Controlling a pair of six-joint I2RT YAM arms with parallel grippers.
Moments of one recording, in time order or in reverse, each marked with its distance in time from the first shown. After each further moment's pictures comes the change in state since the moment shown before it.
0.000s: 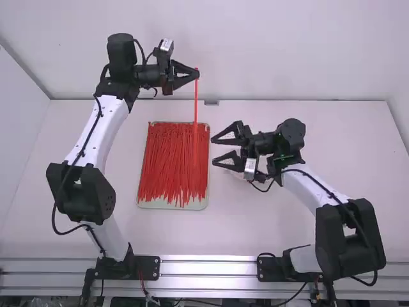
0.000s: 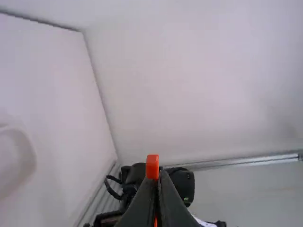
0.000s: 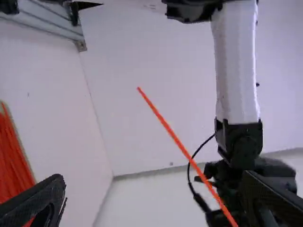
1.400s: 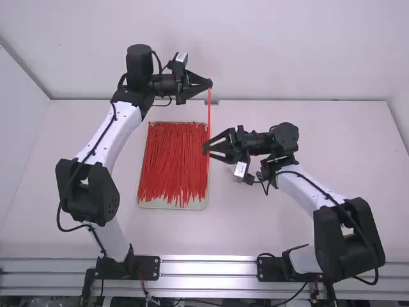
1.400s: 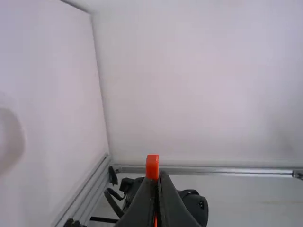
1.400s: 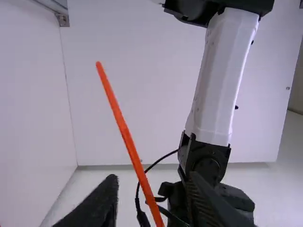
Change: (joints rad) left arm -0.075 0.000 -0.114 0.126 -0.062 -0.135; right arm 0.064 0.000 0.000 0.079 0.132 -0.092
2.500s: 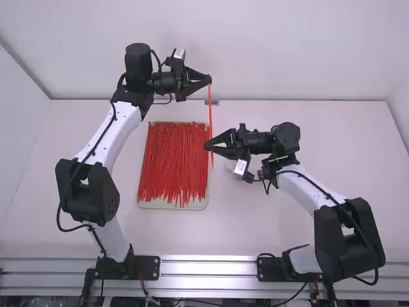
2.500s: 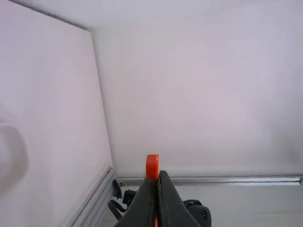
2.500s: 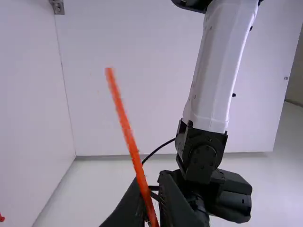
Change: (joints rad) left arm 0.001 0.000 0.000 0.053 -0.051 -0.007; right arm -0.012 0.000 0.000 0.002 0.034 0.000
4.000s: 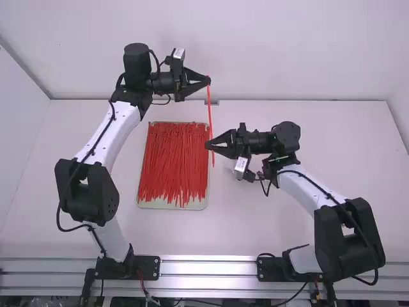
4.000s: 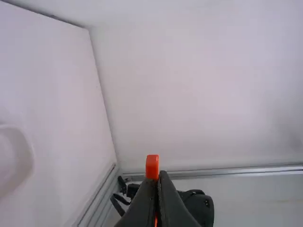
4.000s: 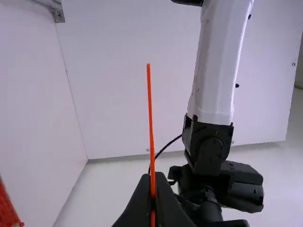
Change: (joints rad) left arm 0.008 0.000 0.000 -0.012 0.039 0.063; right arm -0.007 0.000 0.000 -0.029 -0.005 0.097
